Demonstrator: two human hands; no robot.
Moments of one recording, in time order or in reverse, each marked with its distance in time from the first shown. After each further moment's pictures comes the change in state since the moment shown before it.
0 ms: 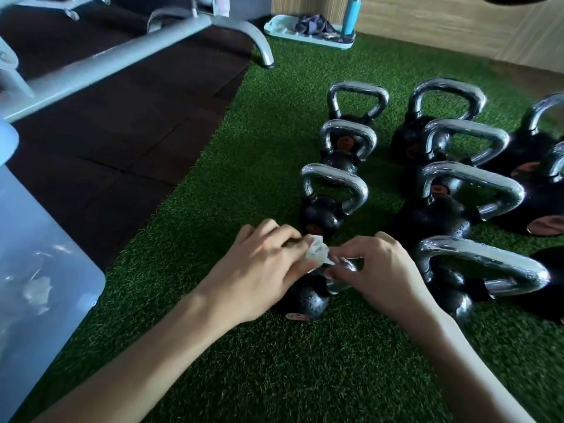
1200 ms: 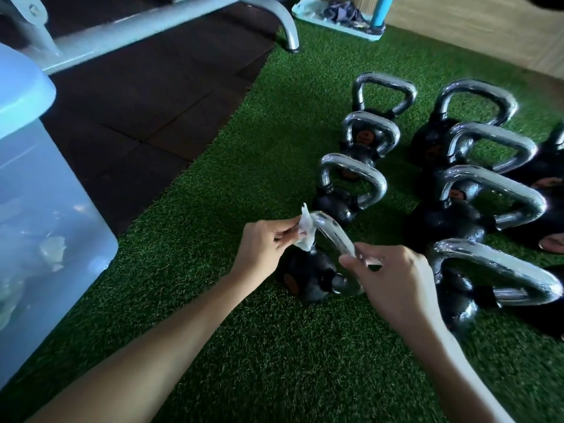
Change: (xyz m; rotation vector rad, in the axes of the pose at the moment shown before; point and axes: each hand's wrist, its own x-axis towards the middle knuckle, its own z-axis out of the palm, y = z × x) left_hand 0.003 -0.032 0.086 -0.661 0.477 -0.365; right_hand -0.020 -0.006 0.015 0.022 0.154 0.176
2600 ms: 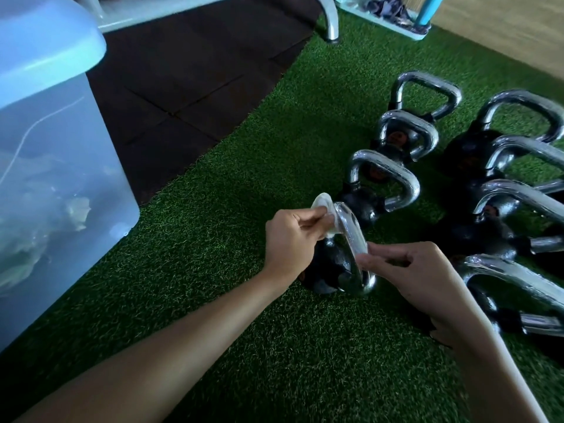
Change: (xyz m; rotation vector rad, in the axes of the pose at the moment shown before) left_hand -0.007 0.030 0.015 -0.356 0.189 -0.413; right_hand 0.023 -0.004 -0.011 0.313 -0.387 0.111
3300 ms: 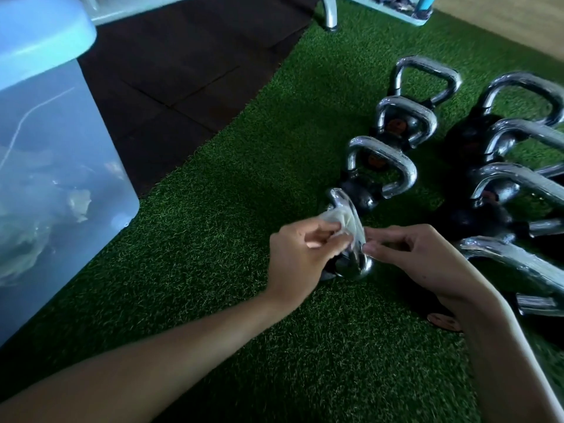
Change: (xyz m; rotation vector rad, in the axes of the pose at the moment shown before) left_hand -0.053 0.012 0.006 0.012 -0.073 0.091; right_hand 0.005 0.007 -0.016 0.032 -0.213 -0.097
